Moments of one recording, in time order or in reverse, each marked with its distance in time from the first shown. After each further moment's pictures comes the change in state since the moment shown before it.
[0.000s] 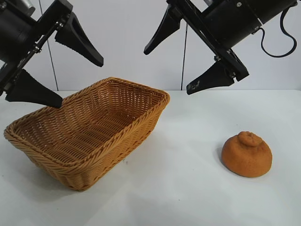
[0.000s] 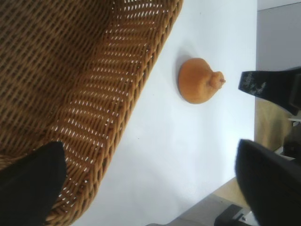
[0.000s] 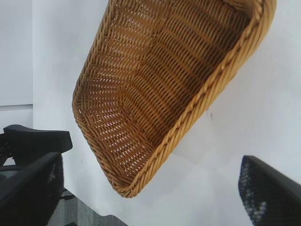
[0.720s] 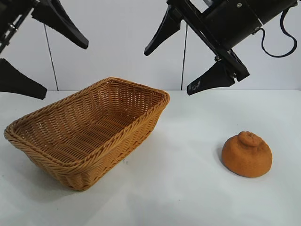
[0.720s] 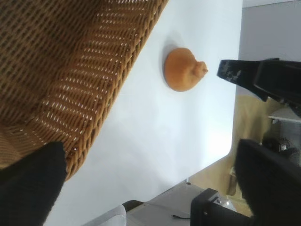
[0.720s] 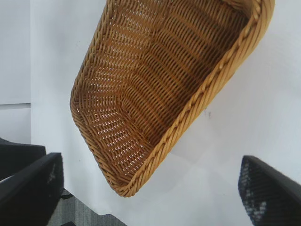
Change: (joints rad) left arm 0.068 -0.102 -0.005 0.058 0.139 -0.131; right arm 0.000 0.000 0.000 -0.009 0.002 0.000
